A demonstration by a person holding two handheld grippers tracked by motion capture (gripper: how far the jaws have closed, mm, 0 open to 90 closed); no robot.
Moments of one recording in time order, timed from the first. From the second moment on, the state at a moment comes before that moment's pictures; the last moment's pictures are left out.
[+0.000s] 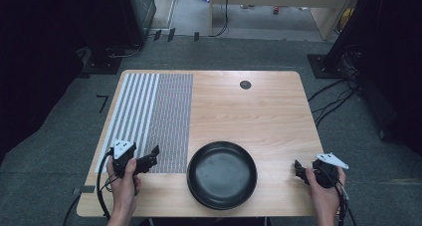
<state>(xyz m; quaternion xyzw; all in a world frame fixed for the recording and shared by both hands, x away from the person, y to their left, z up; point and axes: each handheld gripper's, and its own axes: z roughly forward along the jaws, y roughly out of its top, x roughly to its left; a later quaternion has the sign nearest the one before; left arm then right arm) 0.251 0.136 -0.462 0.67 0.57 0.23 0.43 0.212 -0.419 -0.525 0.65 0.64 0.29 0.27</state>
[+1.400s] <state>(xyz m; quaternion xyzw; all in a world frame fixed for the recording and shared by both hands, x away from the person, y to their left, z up) 0.224 0.048 -0.478 0.75 0.48 0.18 0.42 0.206 -0.334 -0.468 0.62 0.61 0.46 0.20</state>
